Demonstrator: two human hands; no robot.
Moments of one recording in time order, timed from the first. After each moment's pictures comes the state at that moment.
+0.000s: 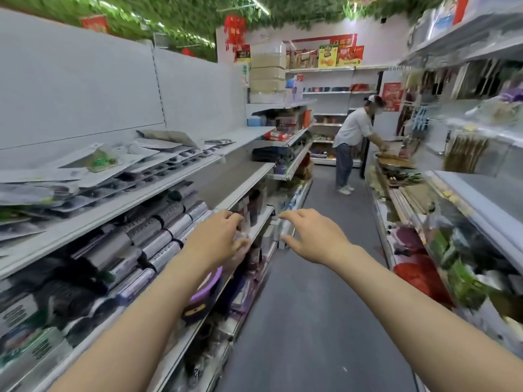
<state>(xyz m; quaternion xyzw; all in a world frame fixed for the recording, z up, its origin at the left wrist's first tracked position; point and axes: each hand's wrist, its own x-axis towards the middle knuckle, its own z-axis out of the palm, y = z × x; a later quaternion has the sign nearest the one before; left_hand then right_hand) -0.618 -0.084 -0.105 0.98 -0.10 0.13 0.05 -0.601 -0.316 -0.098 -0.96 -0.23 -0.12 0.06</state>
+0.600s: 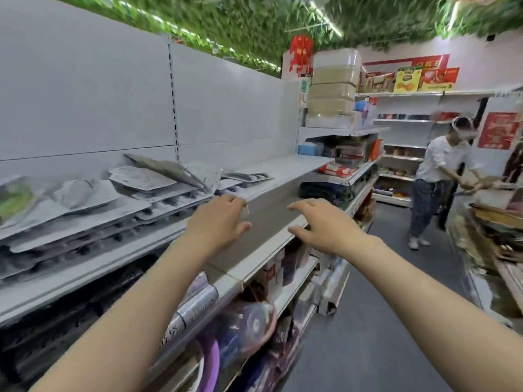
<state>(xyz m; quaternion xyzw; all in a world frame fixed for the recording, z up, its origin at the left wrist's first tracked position) -0.228 -0.012 -0.063 0.98 0.02 0.22 0.00 -0.144 -0.238 -0.058 -0.91 -0.36 -0.16 0.07</state>
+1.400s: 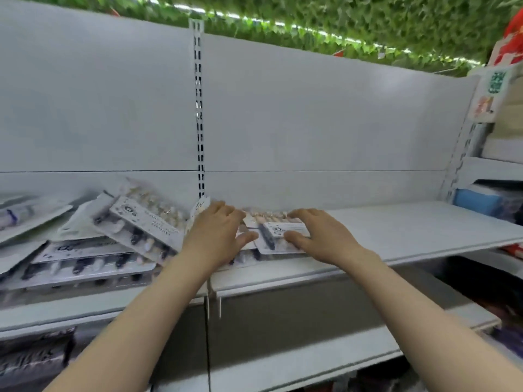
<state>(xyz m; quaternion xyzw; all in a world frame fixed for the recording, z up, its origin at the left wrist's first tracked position) 0.043 0.047 -0.044 0.91 0.37 0.20 -0.07 0.256 -0.054 -0.043 -0.76 -0.62 -0.08 0.18</state>
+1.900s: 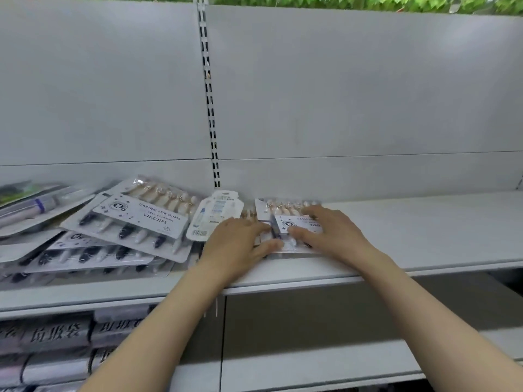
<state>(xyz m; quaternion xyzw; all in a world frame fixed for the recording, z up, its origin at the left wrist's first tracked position) 0.073 0.038 -0.073 0.90 0.40 0.19 -0.01 0.289 -0.018 -0.072 -0.74 -0.60 0.05 0.29</state>
